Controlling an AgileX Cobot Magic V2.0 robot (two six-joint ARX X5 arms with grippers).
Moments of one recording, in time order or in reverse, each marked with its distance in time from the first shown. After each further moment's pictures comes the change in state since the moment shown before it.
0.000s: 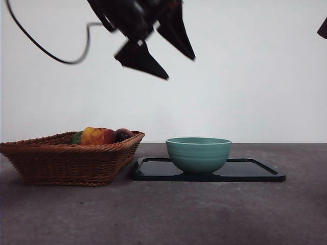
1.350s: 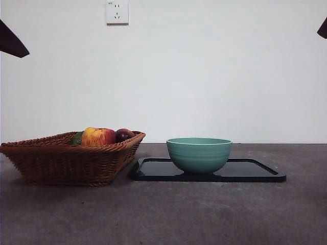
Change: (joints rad) left arm 0.045 -0.932 -0.703 -0.332 0.108 -0.082; right arm 0.000 0.000 0.000 0.000 0.000 0.000
